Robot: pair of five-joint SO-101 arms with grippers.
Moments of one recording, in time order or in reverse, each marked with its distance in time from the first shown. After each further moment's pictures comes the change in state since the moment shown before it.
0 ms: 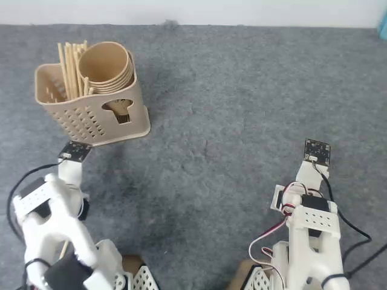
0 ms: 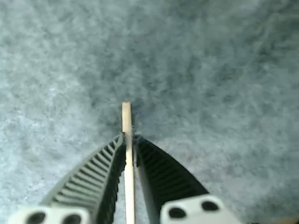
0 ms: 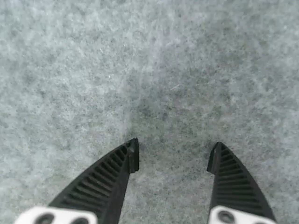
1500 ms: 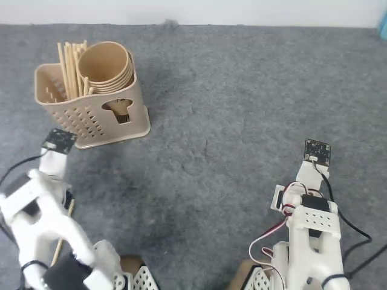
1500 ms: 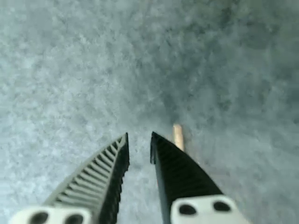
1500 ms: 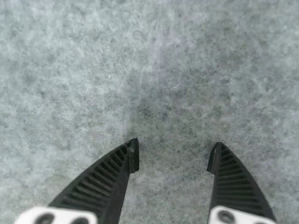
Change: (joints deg) left arm -3.7 0.0 -6.0 -6.5 -6.3; right arm 0.0 0.0 0.0 0.0 0.0
